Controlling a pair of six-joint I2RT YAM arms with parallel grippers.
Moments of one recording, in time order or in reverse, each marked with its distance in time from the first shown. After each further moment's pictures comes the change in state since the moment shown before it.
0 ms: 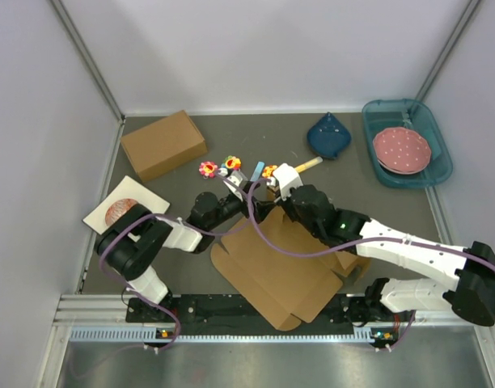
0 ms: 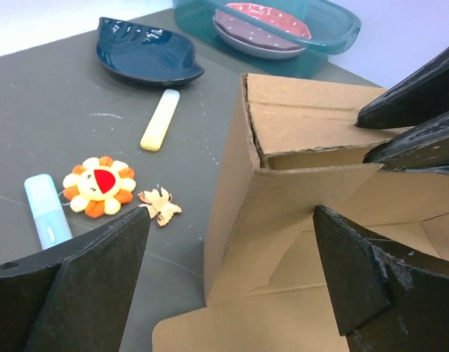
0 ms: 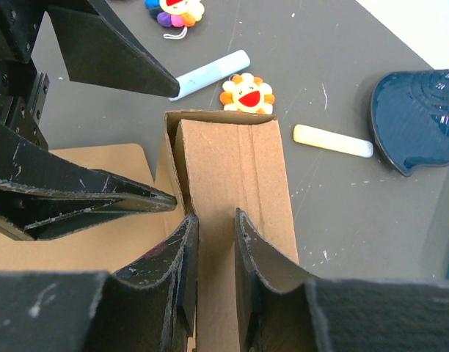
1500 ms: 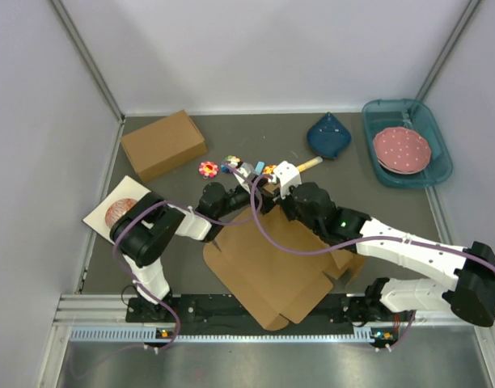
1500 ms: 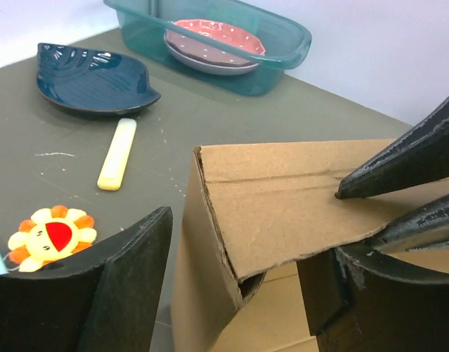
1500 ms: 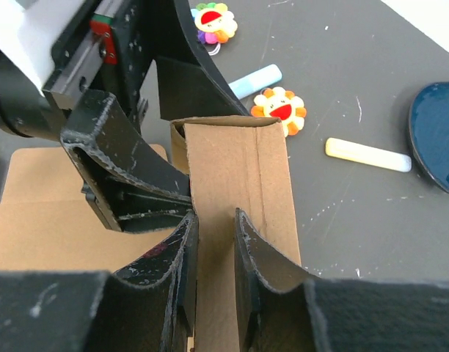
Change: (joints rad) left arm 0.013 0.140 0.154 0.047 0.167 -0.044; right arm -0.026 0.004 -0.003 0.040 -0.092 0.044
